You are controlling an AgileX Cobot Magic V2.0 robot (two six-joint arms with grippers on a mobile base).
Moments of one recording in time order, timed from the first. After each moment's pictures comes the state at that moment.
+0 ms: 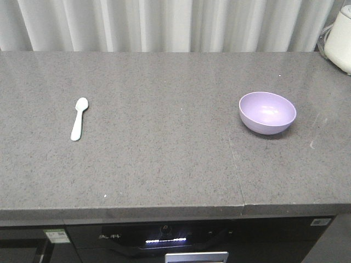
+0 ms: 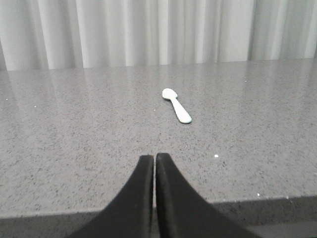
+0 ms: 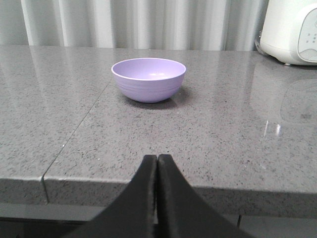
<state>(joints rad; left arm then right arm) -0.01 -0.01 0.02 -0.03 0.15 -0.01 0.05 -0.01 0.03 0.01 0.20 0.00</state>
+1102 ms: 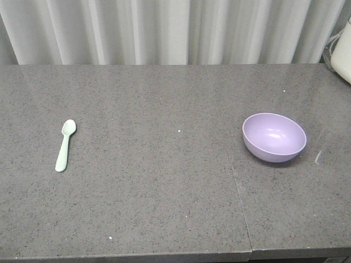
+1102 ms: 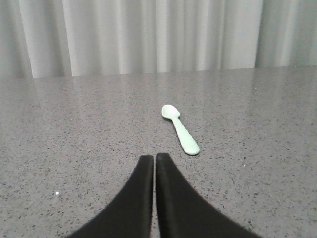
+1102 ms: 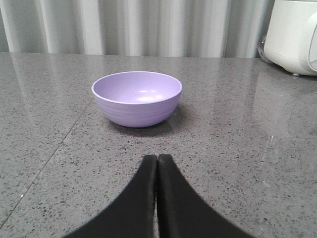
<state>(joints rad) -0.01 -0.01 0.02 -0.03 0.15 -0.01 0.05 -0.01 0.03 0.01 0.20 0.00</state>
